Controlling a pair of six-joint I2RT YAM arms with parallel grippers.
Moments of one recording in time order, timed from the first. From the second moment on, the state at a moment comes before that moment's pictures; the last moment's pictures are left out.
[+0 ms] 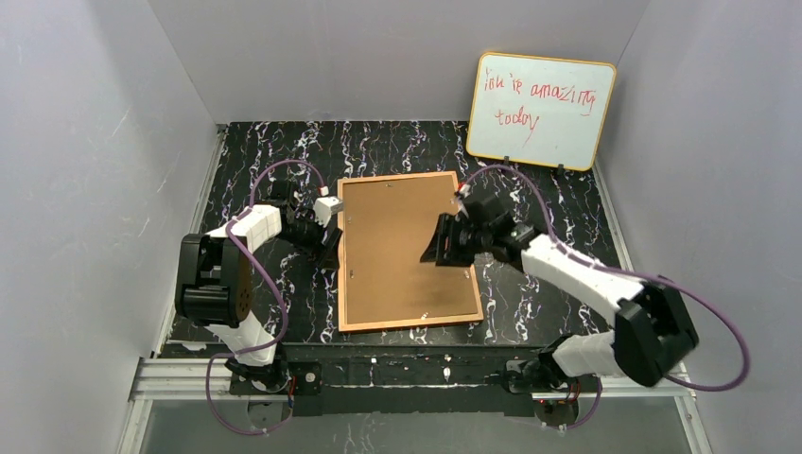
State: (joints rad) left arm -0.08 1.65 0.96 -0.64 0.58 0.54; right arm 0.60 1.38 0.91 -0.38 -0.33 0.73
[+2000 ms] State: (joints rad) left arm -0.08 1.64 0.96 -0.70 0.58 0.55; right arm 1.04 1.24 0.53 -0.14 -0.09 1.10
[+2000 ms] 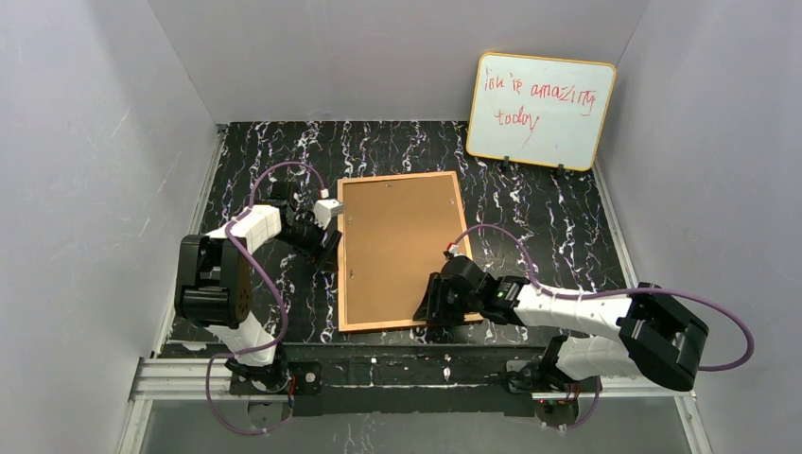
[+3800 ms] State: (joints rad) left arm -0.08 1.64 0.96 -0.73 0.58 0.59; right arm 1.07 1.13 0.56 -0.11 -0.05 1.07
